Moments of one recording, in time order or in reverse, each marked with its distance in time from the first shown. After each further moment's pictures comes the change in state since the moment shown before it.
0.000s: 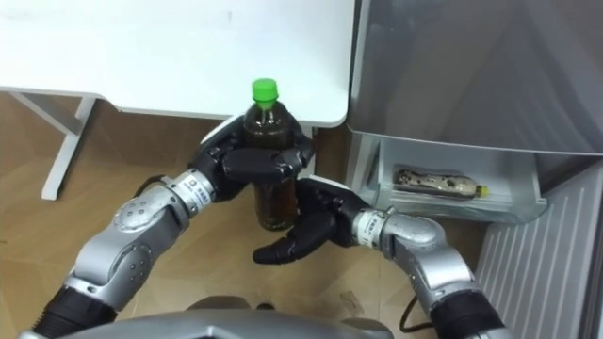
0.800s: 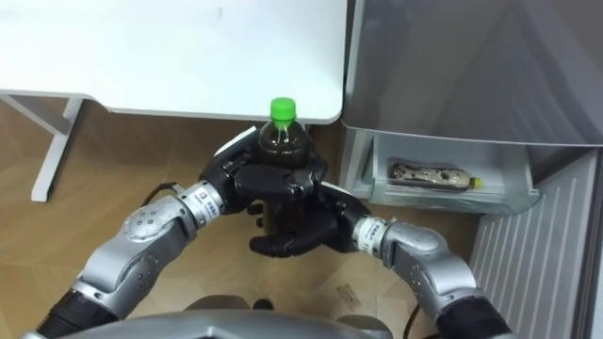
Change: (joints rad) left arm 0.000 0.023 -0.083 0.035 -0.010 -0.072 -0.008; right arm 0.015 -0.037 0.073 0.000 0.190 0.000 -0.076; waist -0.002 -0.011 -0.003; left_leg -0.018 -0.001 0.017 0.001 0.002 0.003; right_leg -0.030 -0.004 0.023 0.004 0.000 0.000
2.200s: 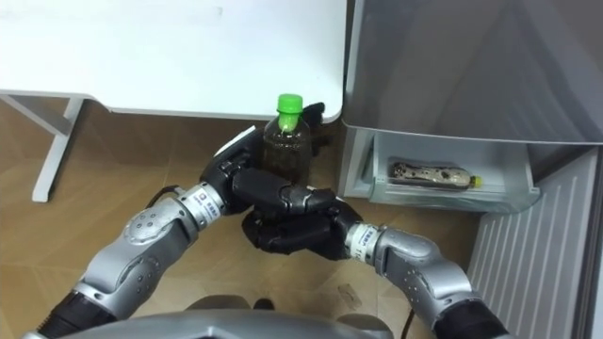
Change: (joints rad) left arm 0.000 0.011 -0.025 0.027 -0.076 -0.068 0.005; right arm 0.001 -0.021 0.076 0.000 0.132 -0.008 -0.007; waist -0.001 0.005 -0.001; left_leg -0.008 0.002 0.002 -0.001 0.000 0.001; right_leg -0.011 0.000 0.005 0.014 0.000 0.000
